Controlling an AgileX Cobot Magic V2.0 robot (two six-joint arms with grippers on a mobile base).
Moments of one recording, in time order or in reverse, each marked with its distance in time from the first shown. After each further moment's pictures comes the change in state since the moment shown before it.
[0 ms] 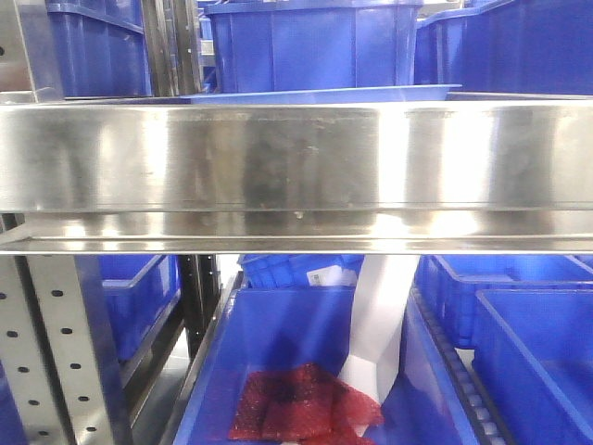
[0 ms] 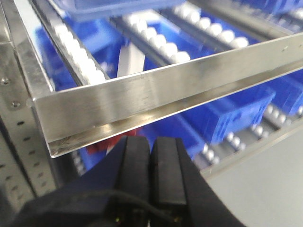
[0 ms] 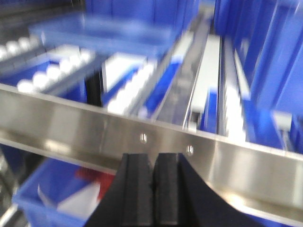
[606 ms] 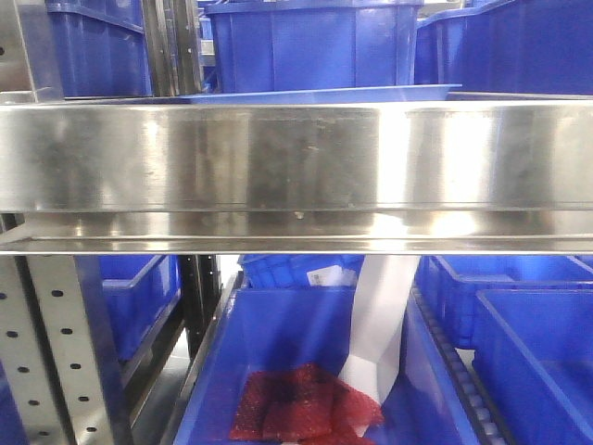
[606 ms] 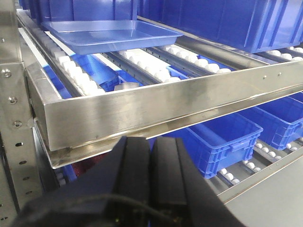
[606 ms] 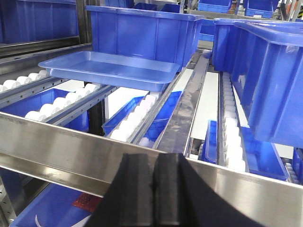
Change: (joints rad) left arm 0.000 -0.212 0.091 0.004 -0.032 0.000; right arm 0.000 -0.027 0.015 0.000 -0.080 -0.004
